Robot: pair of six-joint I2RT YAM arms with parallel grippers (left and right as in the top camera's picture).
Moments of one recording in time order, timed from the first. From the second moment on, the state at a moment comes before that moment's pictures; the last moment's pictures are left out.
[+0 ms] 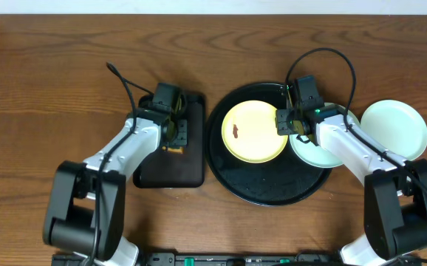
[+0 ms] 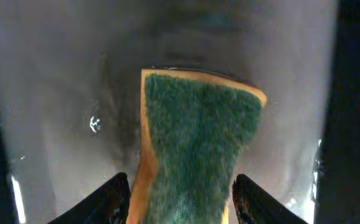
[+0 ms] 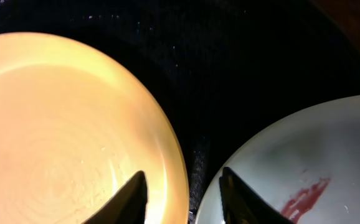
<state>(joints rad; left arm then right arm) -0.26 1.72 0.99 -0.55 -0.01 -0.25 0.31 1.75 1.04 -0.42 0.04 0.20</state>
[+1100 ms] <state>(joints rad) -0.26 1.70 0.99 -0.60 -0.01 -0.25 0.31 1.81 1.04 -0.39 0.06 0.19</state>
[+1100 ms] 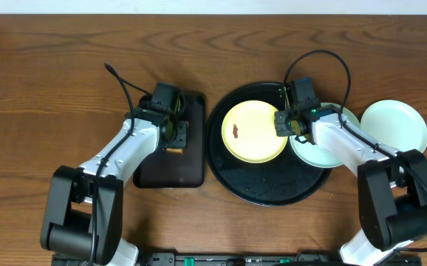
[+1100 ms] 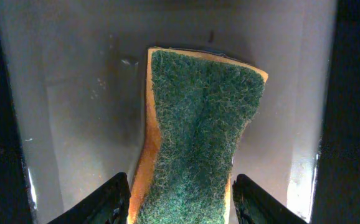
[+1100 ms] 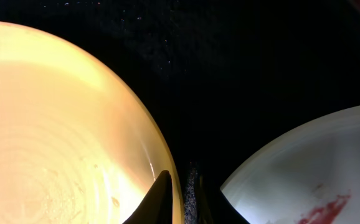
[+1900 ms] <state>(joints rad) -0.26 1.70 0.99 -0.62 -0.01 -0.25 0.31 1.81 1.04 -0.40 0.04 0.19</state>
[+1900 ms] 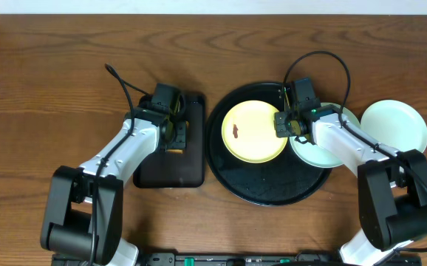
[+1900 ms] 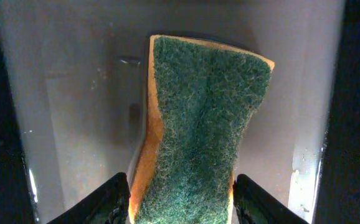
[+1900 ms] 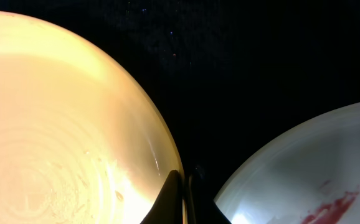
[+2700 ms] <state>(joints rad) -0.26 1.70 0.97 -0.51 -0.01 -0.25 0.31 1.81 1.04 -0.39 0.04 0.19</state>
